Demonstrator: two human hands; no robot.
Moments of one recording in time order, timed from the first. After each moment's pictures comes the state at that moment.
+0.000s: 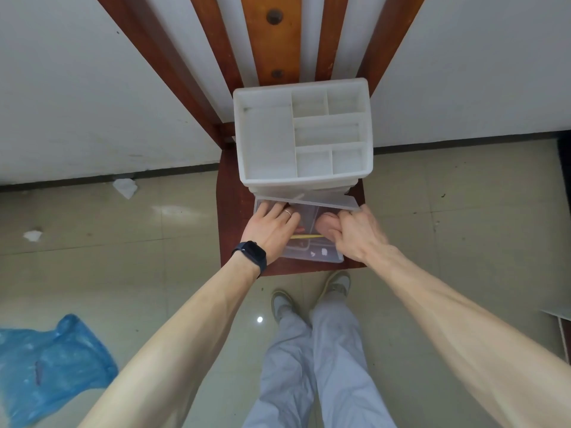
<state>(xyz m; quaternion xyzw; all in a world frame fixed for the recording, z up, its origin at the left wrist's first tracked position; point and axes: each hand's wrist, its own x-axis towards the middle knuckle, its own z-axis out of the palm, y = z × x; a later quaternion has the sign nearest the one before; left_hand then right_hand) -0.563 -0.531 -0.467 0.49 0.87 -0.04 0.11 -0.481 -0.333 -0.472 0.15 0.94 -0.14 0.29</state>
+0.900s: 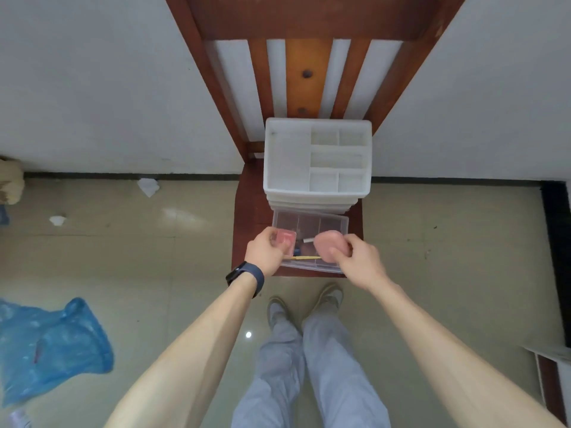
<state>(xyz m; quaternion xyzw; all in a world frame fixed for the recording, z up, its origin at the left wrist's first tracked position) -0.524 -0.559 -0.406 -0.07 0.86 0.36 0.36 -0.442 -0.349 -0.401 0.28 0.85 -0.38 0.24</state>
